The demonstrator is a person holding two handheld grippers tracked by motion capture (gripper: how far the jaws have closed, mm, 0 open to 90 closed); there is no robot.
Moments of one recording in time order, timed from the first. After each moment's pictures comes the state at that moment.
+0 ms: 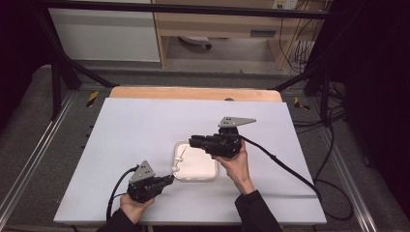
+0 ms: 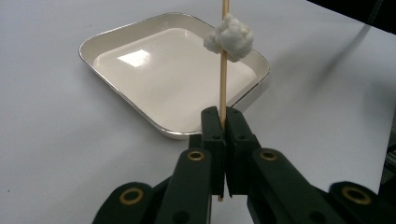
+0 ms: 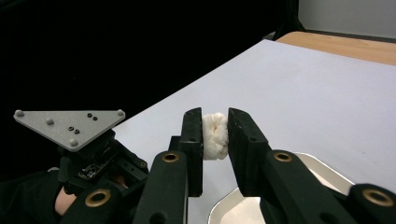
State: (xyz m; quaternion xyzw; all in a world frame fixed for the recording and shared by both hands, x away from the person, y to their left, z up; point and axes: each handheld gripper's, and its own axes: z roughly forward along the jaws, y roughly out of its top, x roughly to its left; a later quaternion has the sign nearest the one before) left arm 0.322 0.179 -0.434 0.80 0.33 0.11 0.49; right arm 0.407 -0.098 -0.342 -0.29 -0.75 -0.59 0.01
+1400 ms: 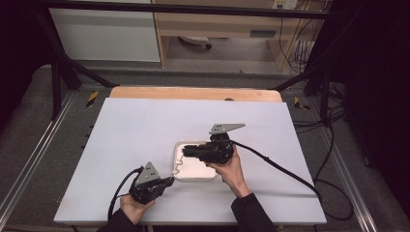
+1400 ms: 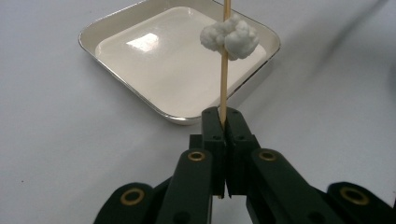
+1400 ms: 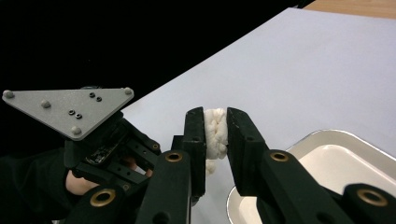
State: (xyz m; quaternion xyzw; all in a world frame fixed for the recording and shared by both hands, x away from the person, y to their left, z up) left arm 0.320 0.172 -0.434 0.83 0.32 0.13 0.43; right arm 0.405 -0.082 -0.365 -0.28 -0.77 -0.57 0.06
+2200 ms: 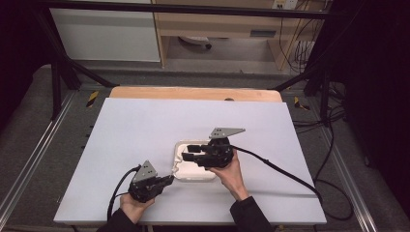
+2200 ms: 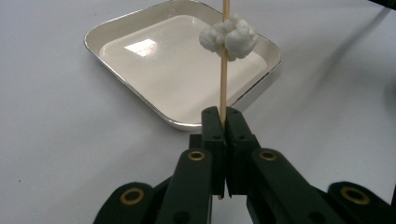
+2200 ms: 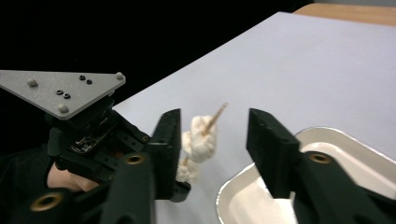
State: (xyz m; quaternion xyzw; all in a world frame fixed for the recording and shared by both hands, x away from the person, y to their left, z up) left arm 0.324 0.178 -0.434 0.81 0.34 0.11 0.46; right arm 0.399 -0.084 -0.374 -0.28 -0.77 -0.57 0.03
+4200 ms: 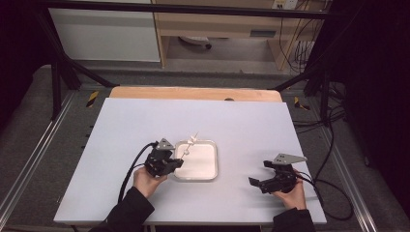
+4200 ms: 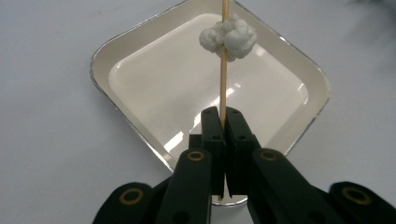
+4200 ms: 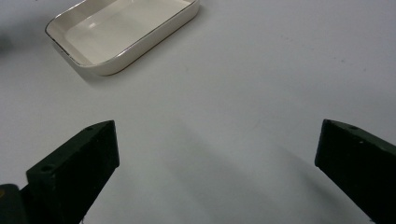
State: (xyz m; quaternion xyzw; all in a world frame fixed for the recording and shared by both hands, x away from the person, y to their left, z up) left arm 0.392 0.136 -0.413 0.85 0.38 0.08 0.36; right arm 0.365 -0.270 -0.454 -0.38 -0.80 -0.45 -0.10
